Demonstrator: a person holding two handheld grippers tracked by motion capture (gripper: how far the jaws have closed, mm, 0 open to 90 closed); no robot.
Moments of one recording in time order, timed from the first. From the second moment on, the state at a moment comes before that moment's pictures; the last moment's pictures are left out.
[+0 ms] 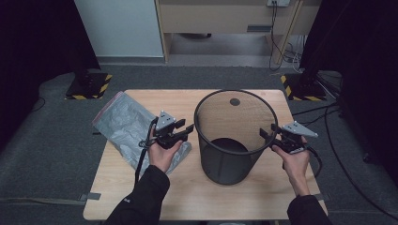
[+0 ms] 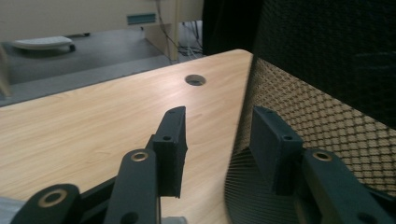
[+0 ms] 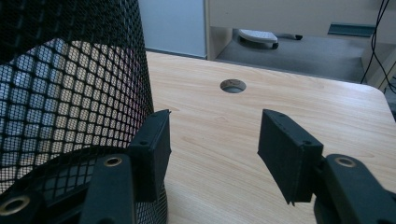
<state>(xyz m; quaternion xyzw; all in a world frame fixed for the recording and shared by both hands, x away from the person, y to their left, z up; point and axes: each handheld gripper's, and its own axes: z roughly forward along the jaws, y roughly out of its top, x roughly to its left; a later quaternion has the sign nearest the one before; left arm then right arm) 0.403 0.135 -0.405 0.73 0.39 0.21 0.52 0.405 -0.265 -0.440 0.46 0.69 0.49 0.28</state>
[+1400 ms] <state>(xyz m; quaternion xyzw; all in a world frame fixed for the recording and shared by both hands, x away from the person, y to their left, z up) 0.368 0.206 -0.414 0.75 0.39 0.21 0.49 0.392 -0.198 -0.437 0.43 0.72 0.49 0.24</state>
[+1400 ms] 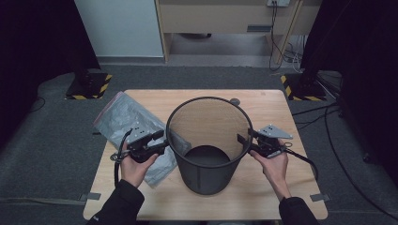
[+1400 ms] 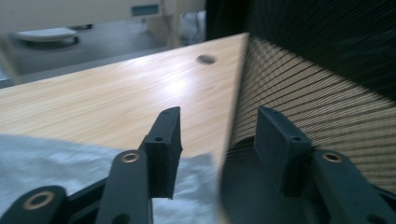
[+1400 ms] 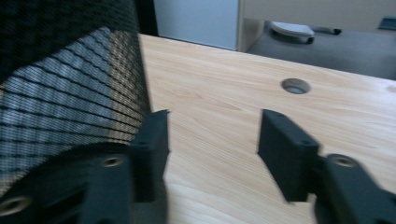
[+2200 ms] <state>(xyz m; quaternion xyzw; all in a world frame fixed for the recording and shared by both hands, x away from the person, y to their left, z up) 0.390 0.252 -0.531 0.79 0.47 0.20 0.34 0.374 -0.264 -0.472 0.47 0.74 0.43 0.22</state>
